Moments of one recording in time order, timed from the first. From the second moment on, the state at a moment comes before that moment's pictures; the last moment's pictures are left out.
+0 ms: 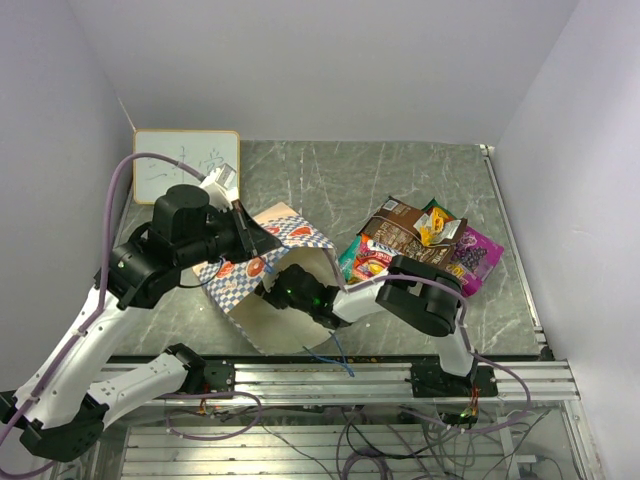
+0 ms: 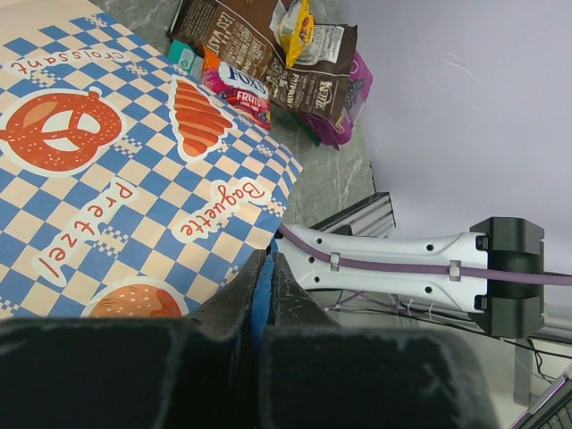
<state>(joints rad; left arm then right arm) -0.64 0.92 1.28 -0.80 0.19 -0.81 1.15 2.05 0.95 0.69 0.12 -0.15</state>
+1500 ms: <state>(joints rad) -0.64 1.08 1.46 -0.71 0.22 -0.89 1.16 1.01 0.98 -0.45 0.18 -0.22</state>
